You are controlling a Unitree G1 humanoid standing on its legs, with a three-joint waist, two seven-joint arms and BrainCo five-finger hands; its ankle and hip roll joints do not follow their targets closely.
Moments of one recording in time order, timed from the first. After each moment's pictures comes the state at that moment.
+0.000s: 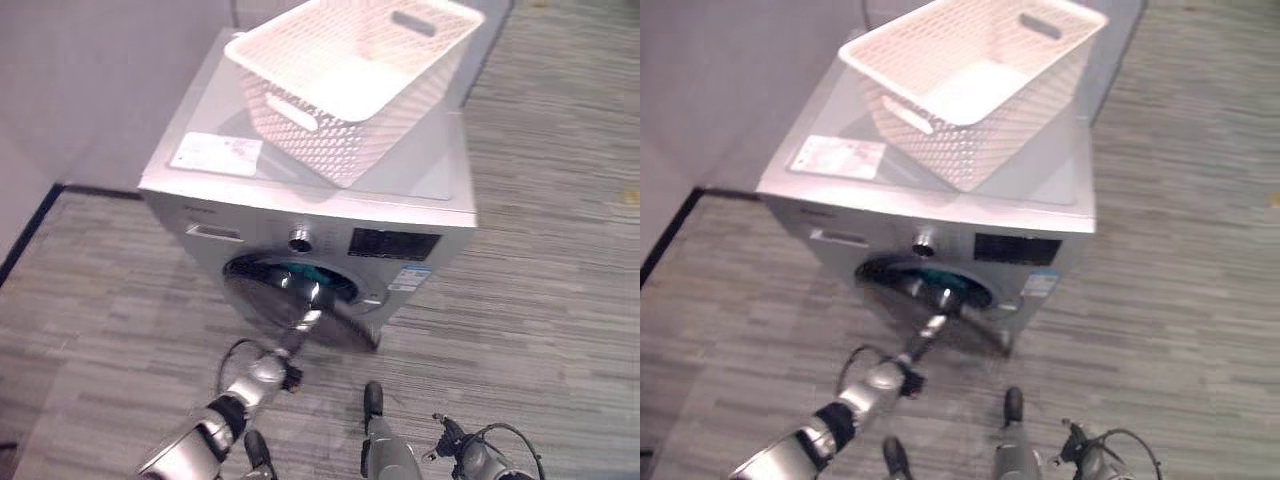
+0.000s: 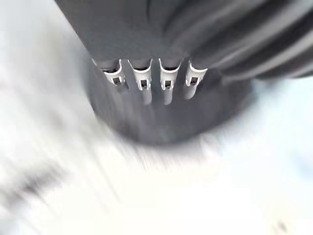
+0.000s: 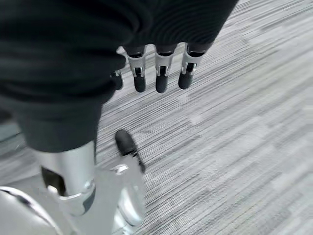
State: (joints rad) left arm -0.56 -0.02 -0.90 0.82 -0.49 -0.07 0.06; right arm -0.12 -0.33 0.55 1.19 -0.33 0.00 -0.15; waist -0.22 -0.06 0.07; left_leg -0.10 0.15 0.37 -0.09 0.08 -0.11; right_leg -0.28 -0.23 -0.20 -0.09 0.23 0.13
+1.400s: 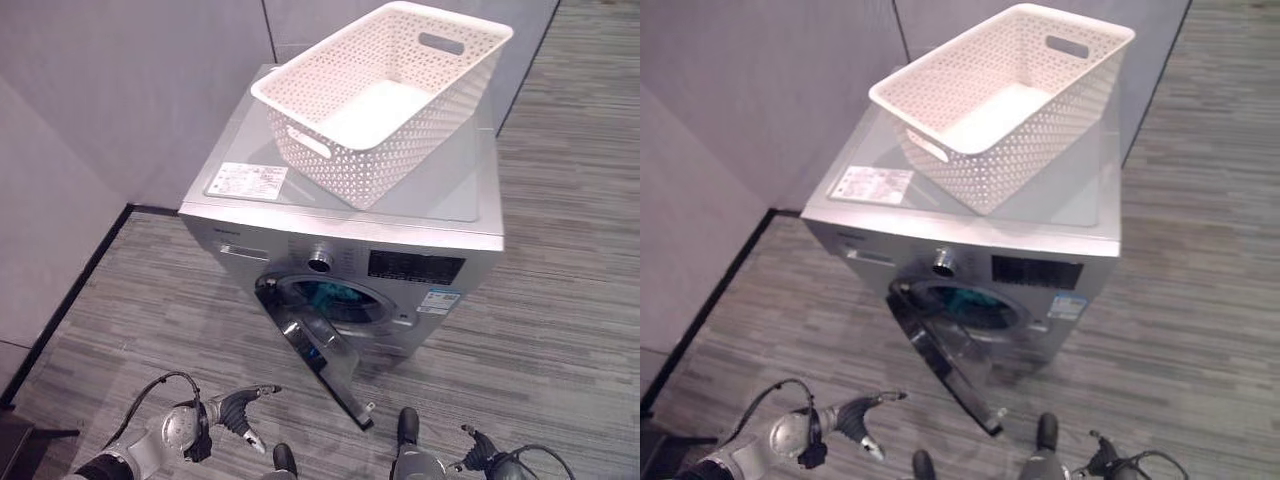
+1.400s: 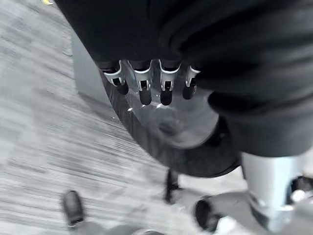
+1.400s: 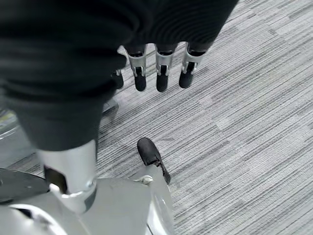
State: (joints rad) left arm -0.16 0.67 -0.82 0.62 0.29 -0.30 -0.19; right arm -0.03 -0.45 0.42 1.13 -0.29 -0.08 -0.15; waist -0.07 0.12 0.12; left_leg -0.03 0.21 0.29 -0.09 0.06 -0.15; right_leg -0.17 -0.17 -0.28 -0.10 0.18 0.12
